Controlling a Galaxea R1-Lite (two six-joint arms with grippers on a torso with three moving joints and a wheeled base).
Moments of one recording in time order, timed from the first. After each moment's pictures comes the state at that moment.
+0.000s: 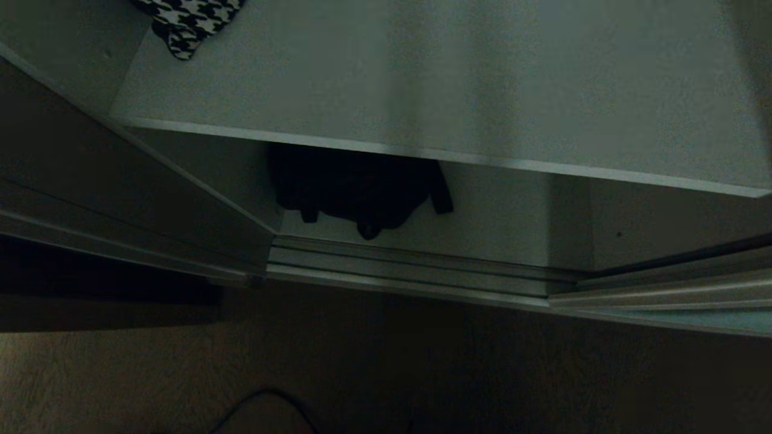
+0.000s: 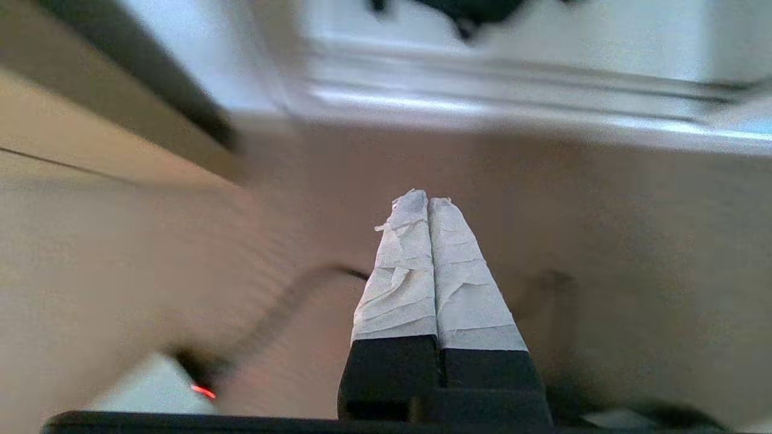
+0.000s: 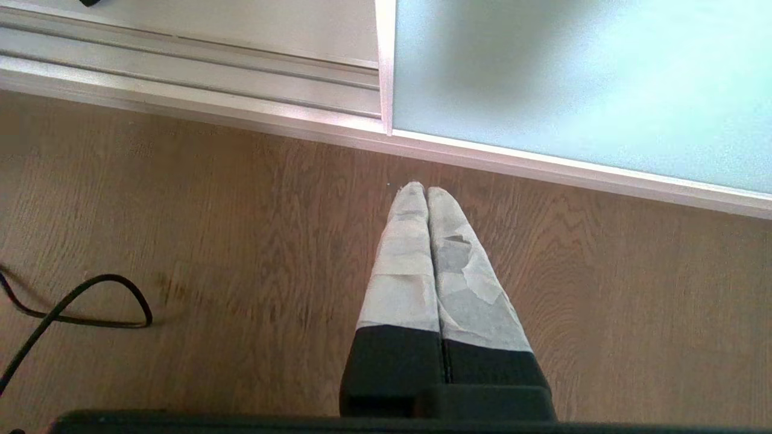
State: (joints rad) left arm 0.00 0.19 -0.42 0.27 -0.21 -0.03; right arm 0.00 0.00 0.00 -0.01 0.00 0.02
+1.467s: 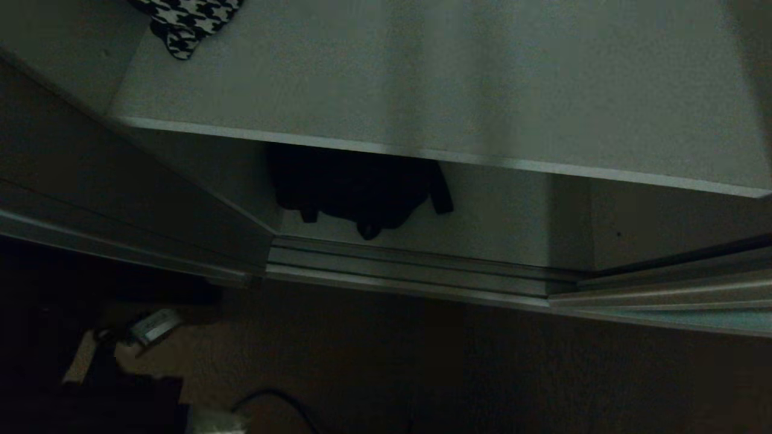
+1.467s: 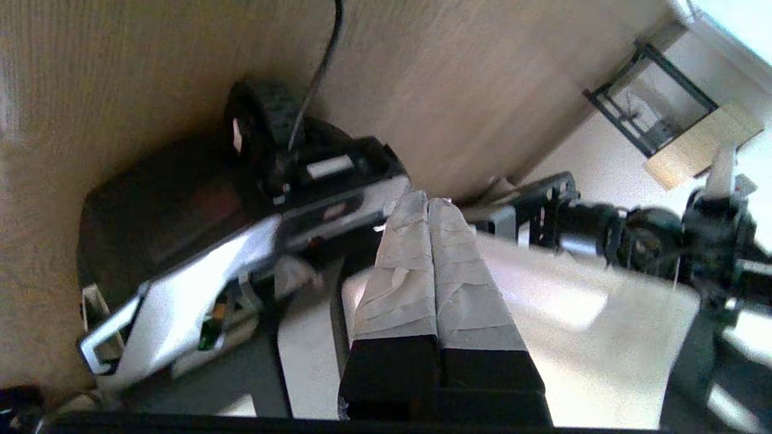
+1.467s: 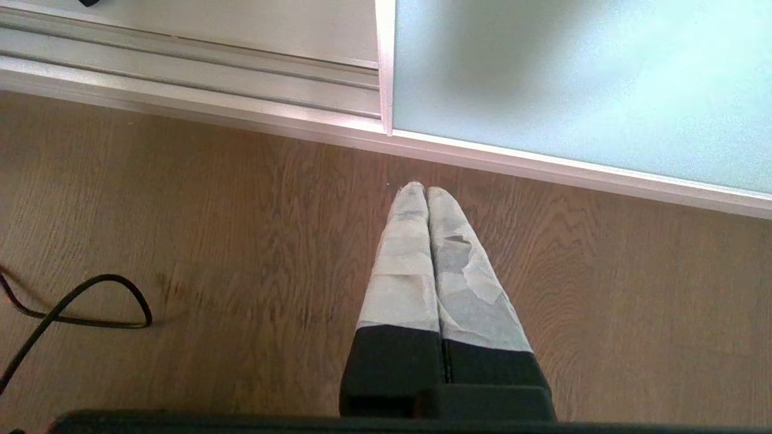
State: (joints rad) left arm -0.06 1.34 -0.58 0.18 -0.78 -0.31; right arm 0.00 0.00 0.00 -0.01 0.00 0.02
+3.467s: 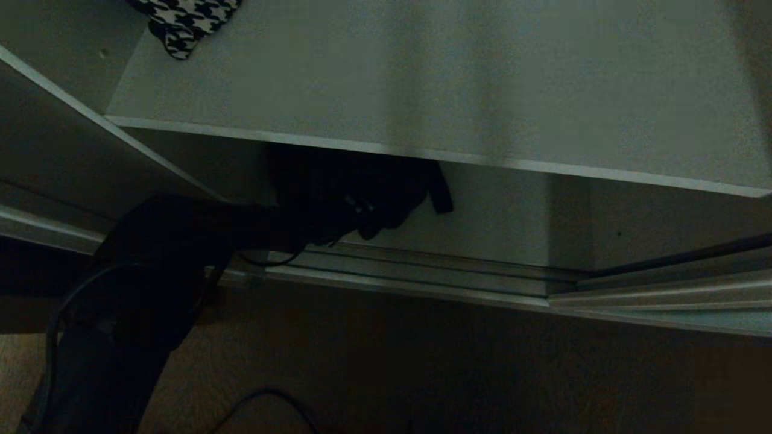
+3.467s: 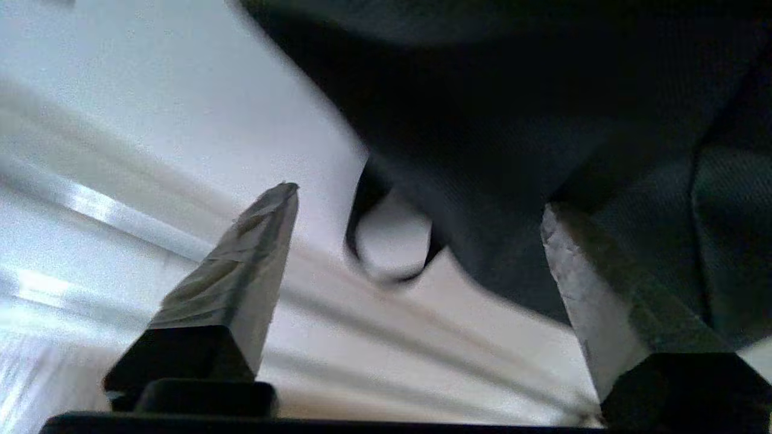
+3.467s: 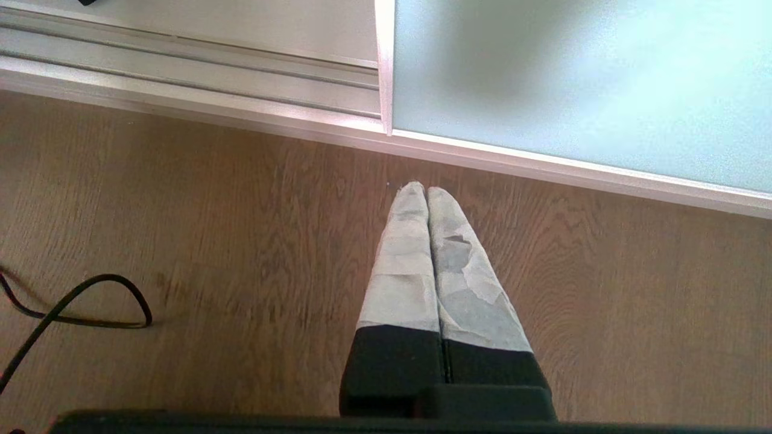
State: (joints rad) left arm -0.33 2.45 -1.94 -0.19 0.02 -0.87; right arm 0.00 0.00 0.00 -0.01 0.00 0.01
